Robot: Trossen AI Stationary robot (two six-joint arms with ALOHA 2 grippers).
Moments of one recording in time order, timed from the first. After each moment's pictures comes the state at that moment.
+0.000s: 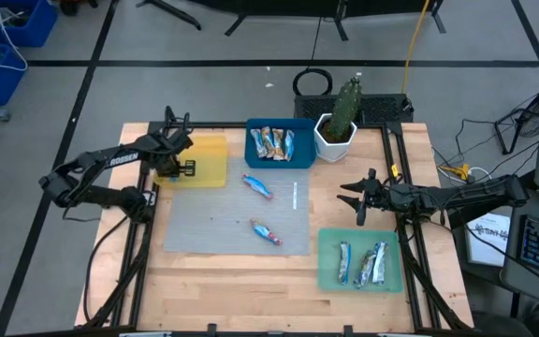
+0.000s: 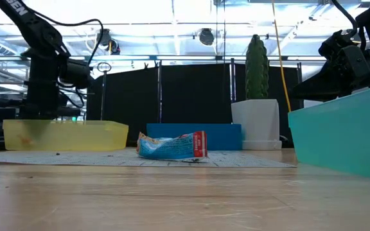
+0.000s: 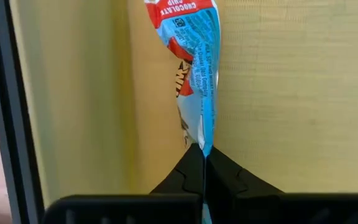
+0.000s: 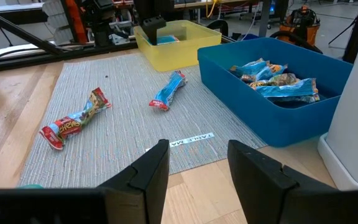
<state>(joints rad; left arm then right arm) 0.87 1.24 0.58 -0.87 -0.16 -0.71 0.08 0.35 0.02 0.08 0.39 0.18</state>
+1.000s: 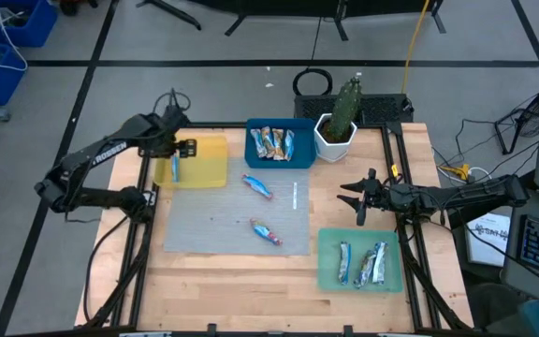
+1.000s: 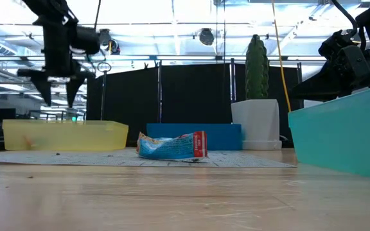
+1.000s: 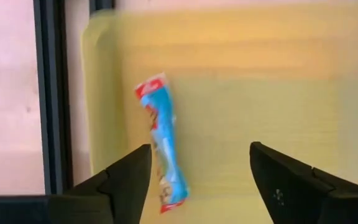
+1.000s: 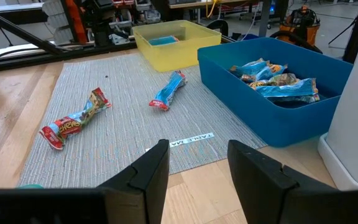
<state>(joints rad) 0.87 1.18 0.91 -1.09 -0.16 -0.70 0.08 0.35 0.02 0.08 0.39 0.18</state>
